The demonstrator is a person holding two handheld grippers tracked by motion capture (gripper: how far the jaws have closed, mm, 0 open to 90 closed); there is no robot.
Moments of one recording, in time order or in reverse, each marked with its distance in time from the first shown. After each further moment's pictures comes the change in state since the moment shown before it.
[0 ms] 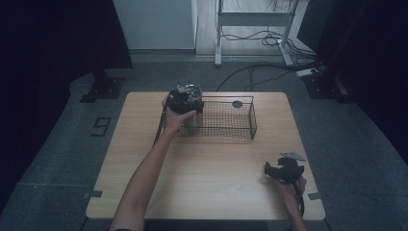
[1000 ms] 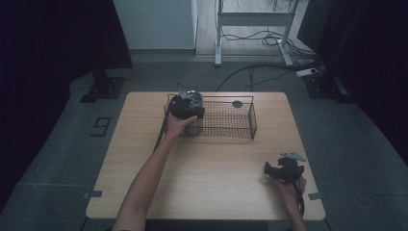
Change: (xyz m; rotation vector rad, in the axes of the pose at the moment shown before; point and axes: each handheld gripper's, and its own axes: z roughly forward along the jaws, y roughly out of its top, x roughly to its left) left arm -0.002 -0.020 0.012 0.029 0.013 0.011; right arm 0.000 0.000 0.000 -0.002 0.001 -0.003
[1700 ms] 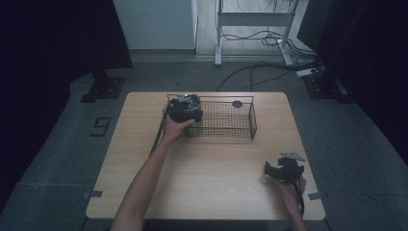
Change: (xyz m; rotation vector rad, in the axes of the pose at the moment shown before) left arm 0.003 -0.012 -0.007 0.005 -0.027 -0.006; right arm 0.000 0.000 0.000 -0.001 0.000 -0.003
